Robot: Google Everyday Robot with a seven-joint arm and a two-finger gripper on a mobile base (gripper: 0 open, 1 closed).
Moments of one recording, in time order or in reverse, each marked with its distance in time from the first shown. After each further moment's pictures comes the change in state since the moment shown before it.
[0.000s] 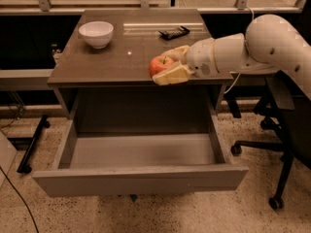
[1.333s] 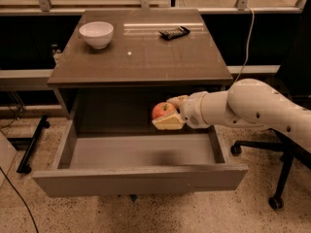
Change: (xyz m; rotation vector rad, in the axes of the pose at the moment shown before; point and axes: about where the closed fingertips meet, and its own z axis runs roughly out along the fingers) arm 0.114 0.072 0.023 0.163 0.179 0.180
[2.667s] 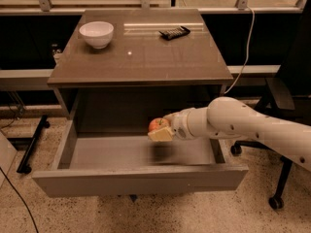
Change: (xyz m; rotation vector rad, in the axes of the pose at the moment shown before) arm 0.062 -0.003 0.064 0.011 0.093 0.139
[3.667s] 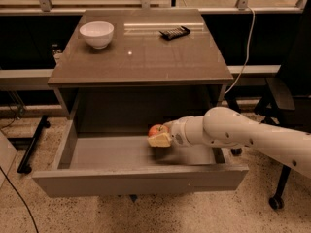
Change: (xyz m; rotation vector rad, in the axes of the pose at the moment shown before) arm 0.023 0.002 0.021 0.012 0.005 0.106
